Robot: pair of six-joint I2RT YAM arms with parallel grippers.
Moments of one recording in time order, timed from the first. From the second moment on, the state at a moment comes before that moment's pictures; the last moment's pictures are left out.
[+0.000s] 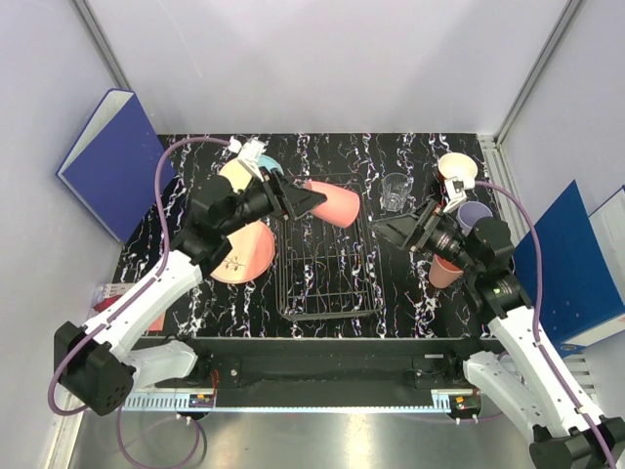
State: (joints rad) left arm -0.54 1.13 0.99 0.16 0.42 -0.72; right arm 0.33 0.72 0.73 -0.01 -0.53 0.95
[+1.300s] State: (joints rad) left arm -0.56 1.03 0.91 0.15 0.35 -0.80; right arm 0.48 0.77 0.98 -0.19 -0.31 0.89
